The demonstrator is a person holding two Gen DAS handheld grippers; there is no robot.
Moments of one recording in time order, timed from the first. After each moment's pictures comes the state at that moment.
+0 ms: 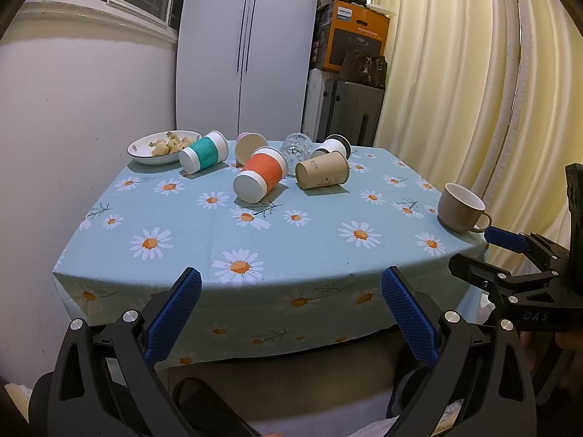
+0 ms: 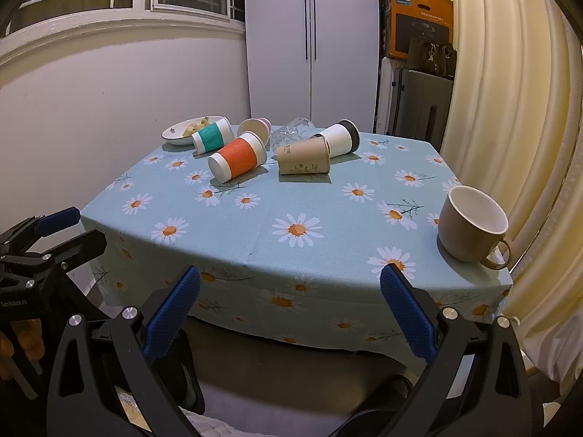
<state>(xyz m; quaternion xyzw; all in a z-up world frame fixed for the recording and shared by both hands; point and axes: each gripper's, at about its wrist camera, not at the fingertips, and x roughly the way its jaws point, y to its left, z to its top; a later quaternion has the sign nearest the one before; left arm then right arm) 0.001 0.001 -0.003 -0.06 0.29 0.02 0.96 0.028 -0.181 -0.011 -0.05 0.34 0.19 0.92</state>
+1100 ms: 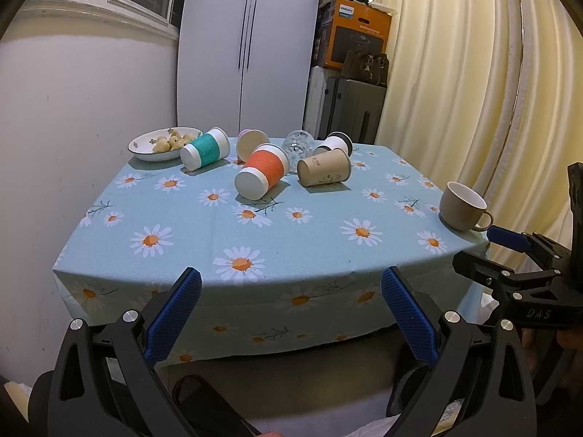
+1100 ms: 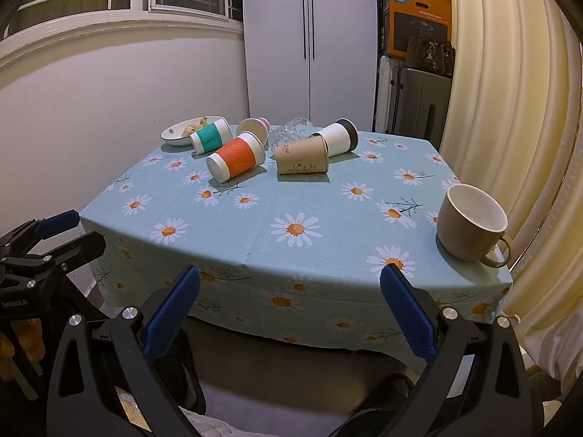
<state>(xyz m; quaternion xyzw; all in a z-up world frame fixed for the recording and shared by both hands) 0.003 0.002 -0.005 -0.06 0.29 0.02 0.95 0.027 -0.181 -0.010 -0.05 0.34 0.19 0.92</state>
